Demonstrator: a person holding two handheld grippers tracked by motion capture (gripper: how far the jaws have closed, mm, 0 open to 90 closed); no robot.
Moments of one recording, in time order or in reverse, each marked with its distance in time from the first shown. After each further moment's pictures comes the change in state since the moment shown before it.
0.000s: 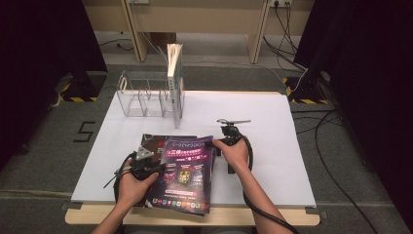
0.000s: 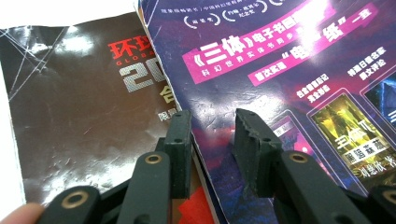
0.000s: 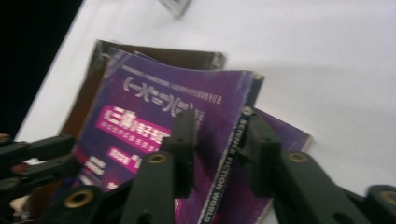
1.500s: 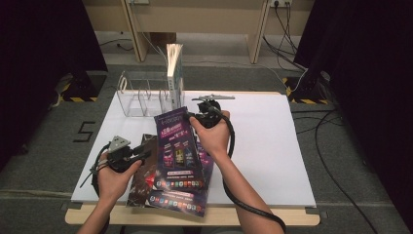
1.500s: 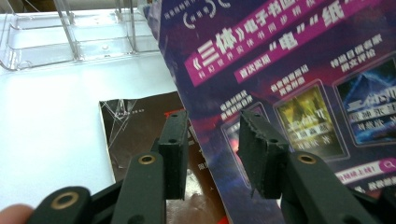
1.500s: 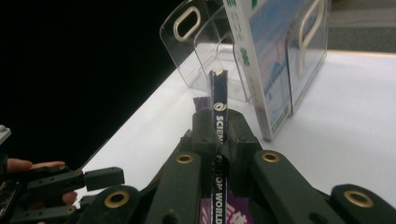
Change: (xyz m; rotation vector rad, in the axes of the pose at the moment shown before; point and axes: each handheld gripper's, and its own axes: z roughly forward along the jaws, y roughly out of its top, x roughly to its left) left arm 0.022 0.029 -0.061 -0.203 0.032 -0.076; right arm 0.127 0.046 -0.040 -0.276 0.011 -0.276
